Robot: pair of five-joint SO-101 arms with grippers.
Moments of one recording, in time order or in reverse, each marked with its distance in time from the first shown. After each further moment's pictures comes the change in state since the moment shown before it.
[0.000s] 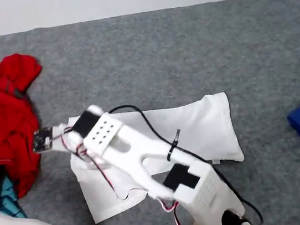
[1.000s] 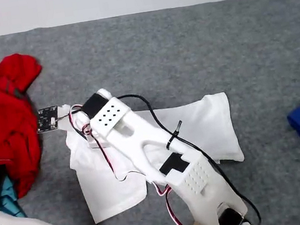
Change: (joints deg) left arm 0.5 0.2 0.0 0.0 -0.1; right arm 5.8 10.1 -12.8 -3.3 7.4
